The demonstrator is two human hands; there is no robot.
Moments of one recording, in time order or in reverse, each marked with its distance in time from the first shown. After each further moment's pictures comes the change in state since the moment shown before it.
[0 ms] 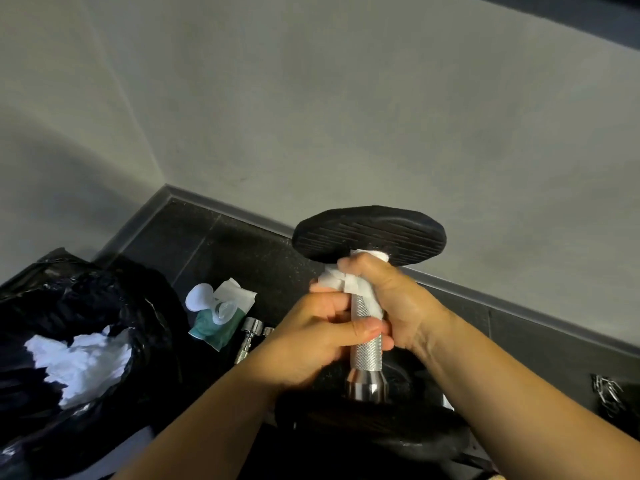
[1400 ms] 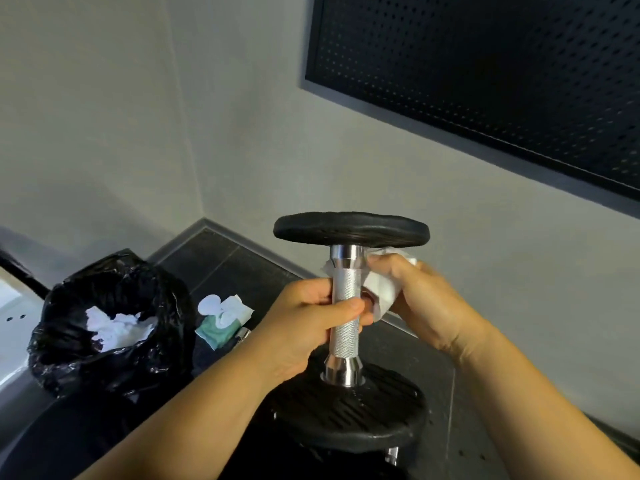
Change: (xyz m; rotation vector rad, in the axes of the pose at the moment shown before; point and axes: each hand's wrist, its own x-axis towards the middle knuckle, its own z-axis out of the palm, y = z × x) left_hand -0.102 0.070 0.170 0.056 0.313 0.204; right_hand -0.200 -0.078 -0.032 -0.349 -0.048 -0.377
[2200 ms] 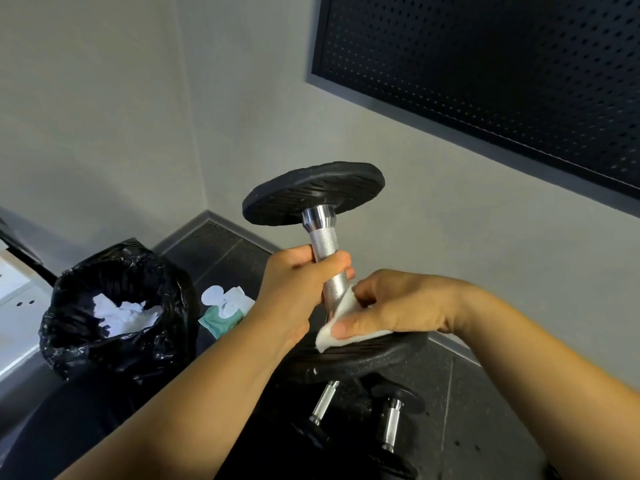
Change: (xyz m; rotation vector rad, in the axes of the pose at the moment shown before) left_hand 0.002 0.013 0.003 -0.123 0.339 0.077; right_hand -0.021 -0.035 0.019 -0.923 -0.516 0.226
